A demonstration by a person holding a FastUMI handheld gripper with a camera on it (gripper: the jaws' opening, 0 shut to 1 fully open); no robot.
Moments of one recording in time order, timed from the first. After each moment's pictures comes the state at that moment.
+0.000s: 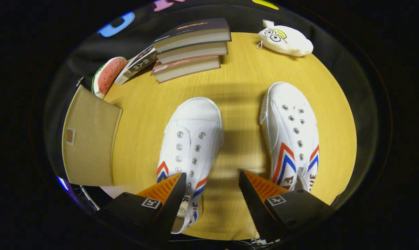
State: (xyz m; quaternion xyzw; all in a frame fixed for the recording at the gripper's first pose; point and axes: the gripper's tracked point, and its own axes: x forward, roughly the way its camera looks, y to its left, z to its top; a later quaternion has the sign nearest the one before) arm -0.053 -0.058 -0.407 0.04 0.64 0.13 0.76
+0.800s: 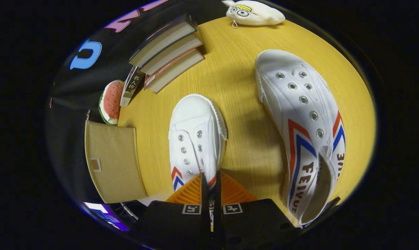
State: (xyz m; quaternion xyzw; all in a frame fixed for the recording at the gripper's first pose) arm -0.061 -0.045 -0.403 0.22 0.67 0.10 0.70
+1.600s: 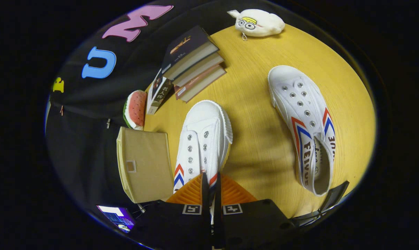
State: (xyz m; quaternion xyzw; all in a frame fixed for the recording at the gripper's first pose) arm -0.053 -0.019 -0.304 0.27 0.63 0.14 0.72
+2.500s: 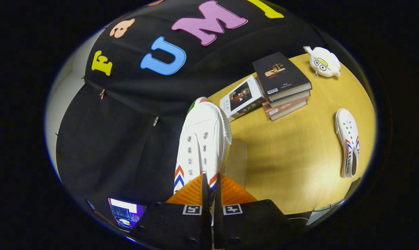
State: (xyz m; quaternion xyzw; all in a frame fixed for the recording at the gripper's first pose) arm -0.043 0.156 -0.122 0.30 0.53 0.26 0.75
